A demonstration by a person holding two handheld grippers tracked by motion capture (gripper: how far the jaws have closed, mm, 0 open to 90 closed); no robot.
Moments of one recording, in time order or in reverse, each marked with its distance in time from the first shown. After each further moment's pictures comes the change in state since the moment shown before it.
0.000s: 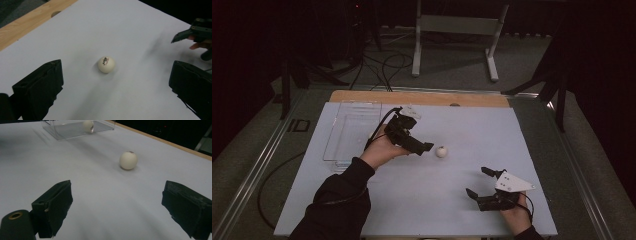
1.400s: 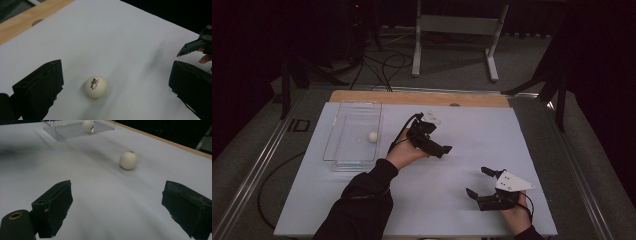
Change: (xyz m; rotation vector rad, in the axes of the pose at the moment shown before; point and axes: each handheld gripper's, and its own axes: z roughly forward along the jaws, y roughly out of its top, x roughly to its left) left arm -0.009 0.003 0.066 -0.050 -0.051 0.014; right arm -0.001 0.000 0.000 -0.001 0.005 0.006
